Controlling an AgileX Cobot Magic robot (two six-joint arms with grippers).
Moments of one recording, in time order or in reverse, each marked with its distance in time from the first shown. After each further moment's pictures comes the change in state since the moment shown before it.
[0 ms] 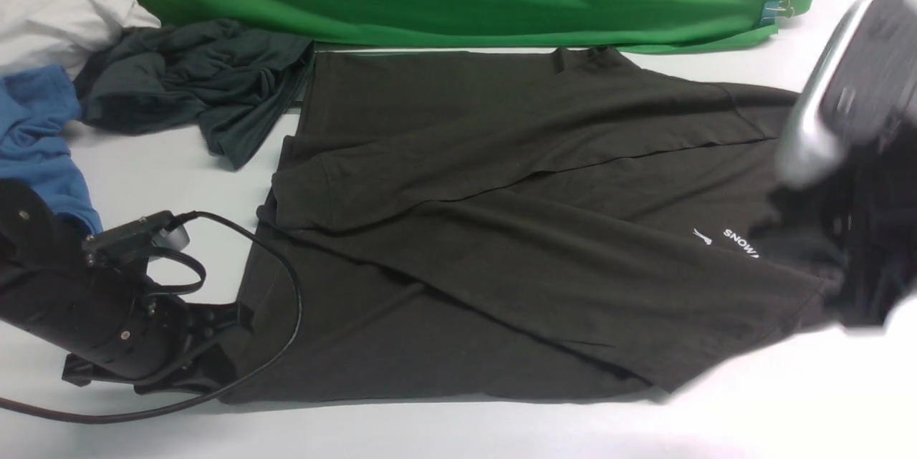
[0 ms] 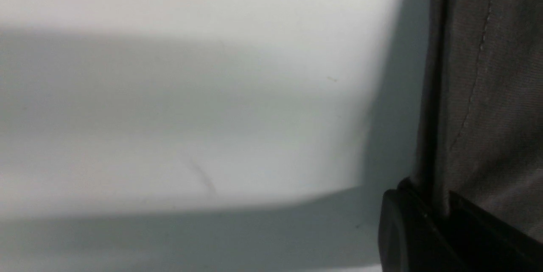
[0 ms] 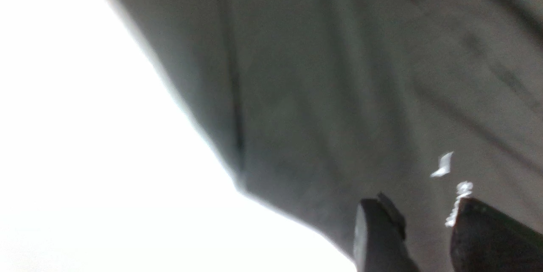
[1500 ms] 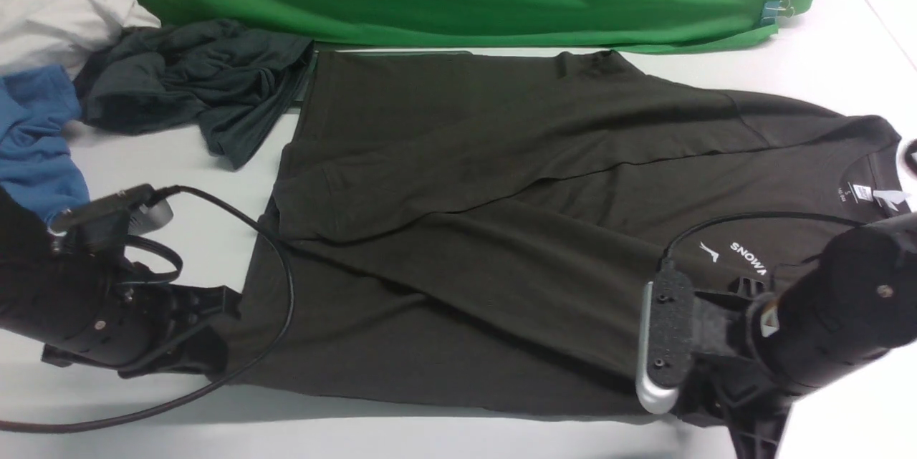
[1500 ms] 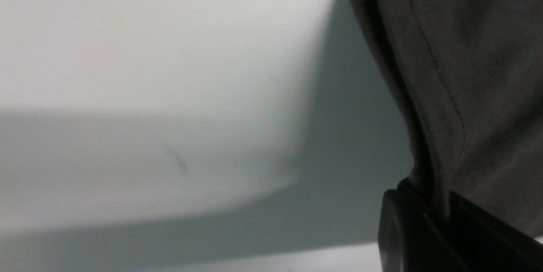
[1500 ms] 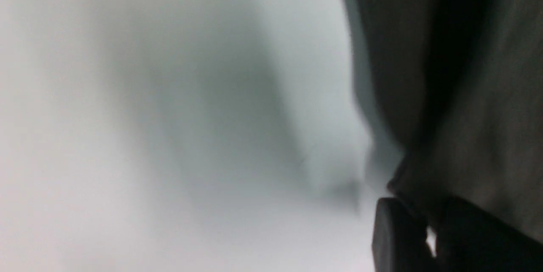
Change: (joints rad) right arm 0.129 0.359 0.237 -0.027 -0.268 -0.126; left arm 0.000 -0.166 0.001 0.007 0.058 0.012
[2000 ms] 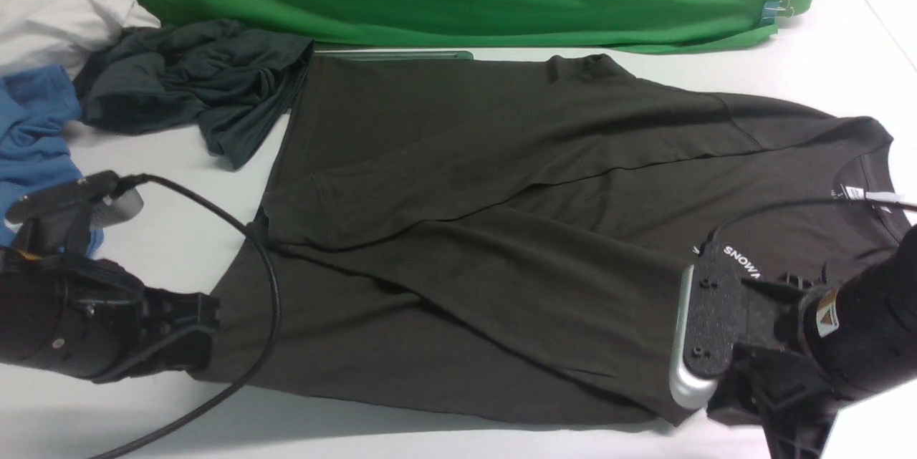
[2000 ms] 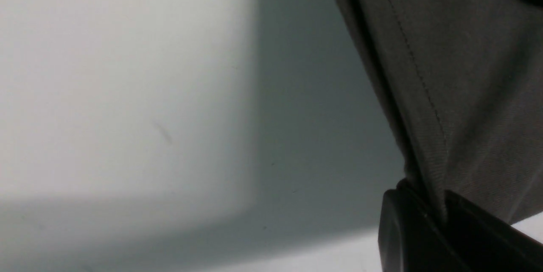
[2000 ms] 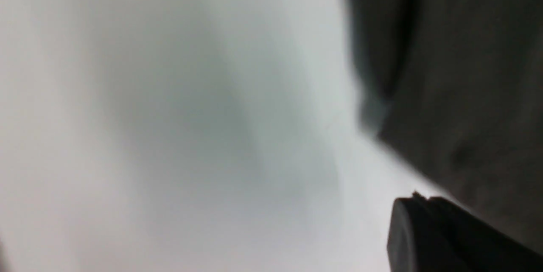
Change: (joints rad) right arm 0.000 -0.151 0.001 0.004 0.083 0.071; left arm -0.001 -0.183 0.052 0.016 0.026 0.000
